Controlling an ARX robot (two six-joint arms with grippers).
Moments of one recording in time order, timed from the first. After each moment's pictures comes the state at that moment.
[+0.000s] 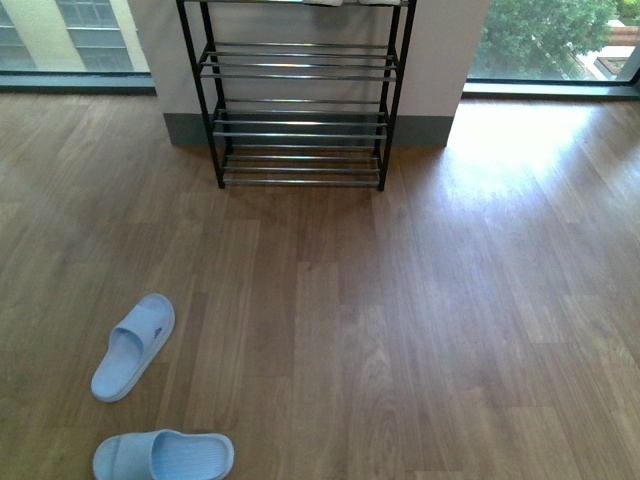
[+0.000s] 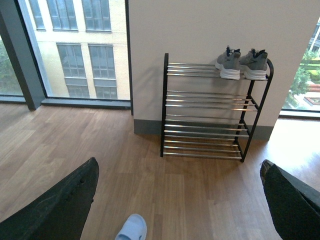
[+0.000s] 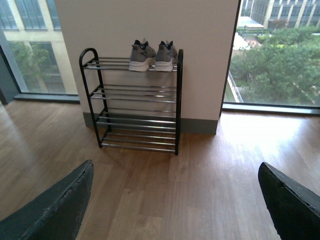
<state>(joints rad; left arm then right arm) 0.00 0.02 0.01 0.00 0.00 -0.01 0.00 0.00 0.02 0.00 0.00 0.00</state>
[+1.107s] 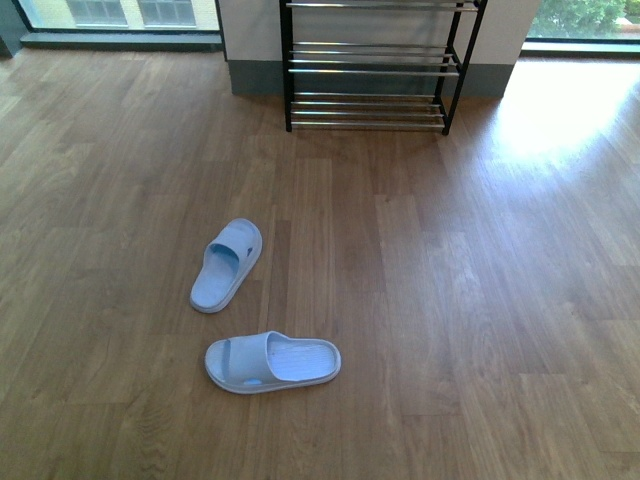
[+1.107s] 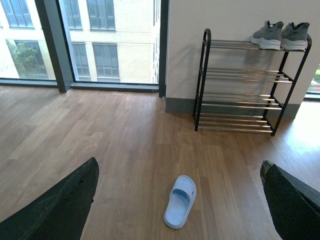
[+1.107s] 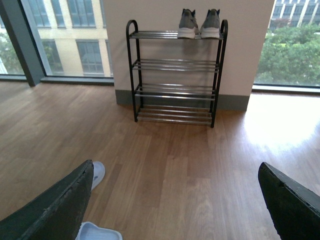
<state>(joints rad) 0.00 0.02 0.01 0.00 0.00 0.00 0.00 0.00 0.02 0.00 0.00 0.00</state>
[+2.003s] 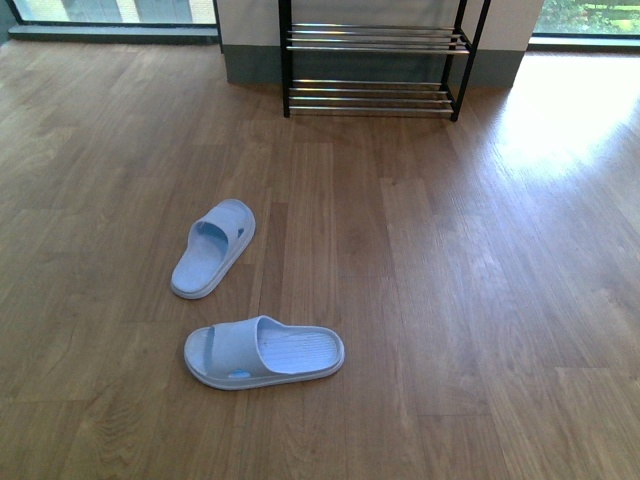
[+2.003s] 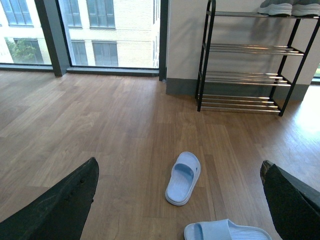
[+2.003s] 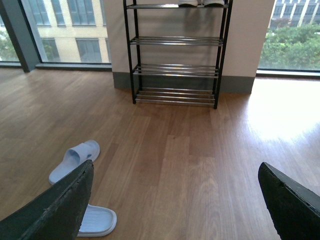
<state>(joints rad) 0.00 0.02 0.01 0.00 0.00 0.00 0.00 0.00 0.02 0.00 0.00 0.00</state>
